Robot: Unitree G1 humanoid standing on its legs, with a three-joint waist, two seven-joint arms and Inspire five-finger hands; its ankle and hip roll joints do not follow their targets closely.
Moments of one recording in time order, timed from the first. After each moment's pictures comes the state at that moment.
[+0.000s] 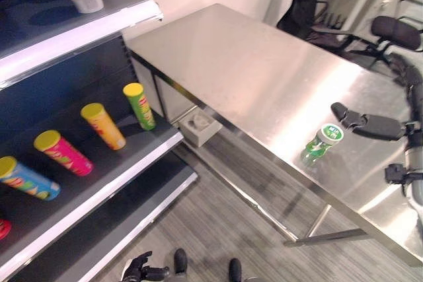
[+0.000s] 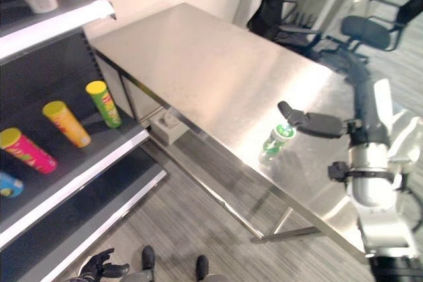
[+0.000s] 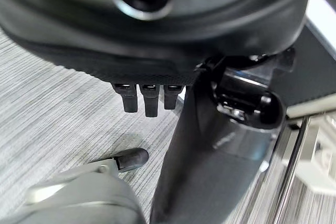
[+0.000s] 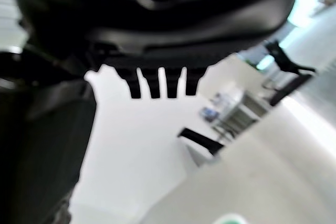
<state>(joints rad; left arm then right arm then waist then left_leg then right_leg) 0.11 0.26 -0.08 0.98 -0.12 -0.02 0.08 0.00 -0.86 -0.23 -0.05 0.23 -0.16 -0.17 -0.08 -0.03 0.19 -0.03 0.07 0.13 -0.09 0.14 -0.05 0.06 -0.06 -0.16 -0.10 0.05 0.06</state>
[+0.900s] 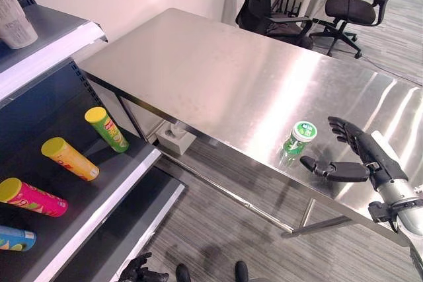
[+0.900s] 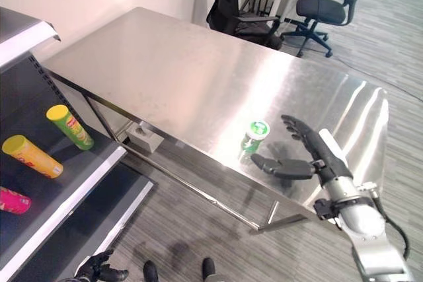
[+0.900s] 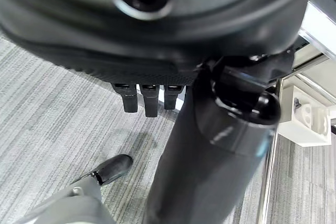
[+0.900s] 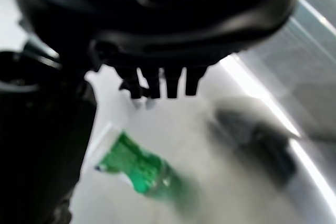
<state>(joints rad) 0.13 0.27 -0.08 0.97 -0.08 -0.03 0.03 0.19 -0.84 -0.15 -0.05 0.20 -0.14 0.05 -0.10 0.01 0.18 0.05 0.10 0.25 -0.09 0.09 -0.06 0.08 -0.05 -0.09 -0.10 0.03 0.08</state>
